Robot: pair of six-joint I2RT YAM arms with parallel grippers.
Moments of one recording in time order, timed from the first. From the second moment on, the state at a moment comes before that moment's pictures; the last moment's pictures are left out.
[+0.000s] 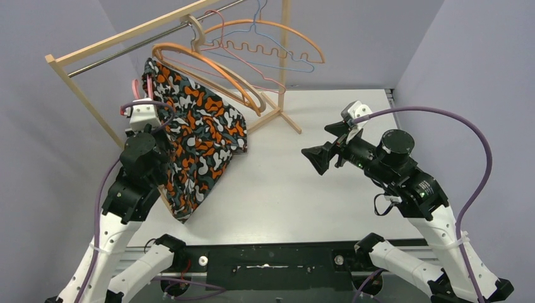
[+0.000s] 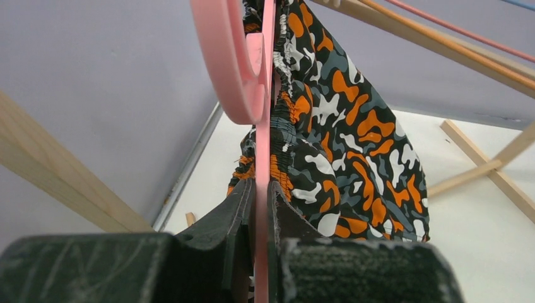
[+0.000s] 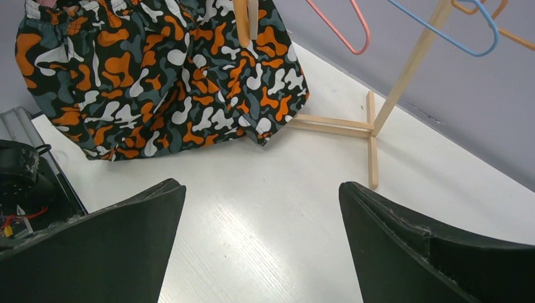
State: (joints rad) left arm -0.42 0.77 1.08 -0.42 -0.70 -0.07; right arm 0.60 0.84 1.24 -0.52 -0.25 -0.04
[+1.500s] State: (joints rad) left arm -0.42 1.05 1.25 0.06 -0.91 0.28; right arm 0.60 0.79 1.20 -0.52 -0.23 -0.07
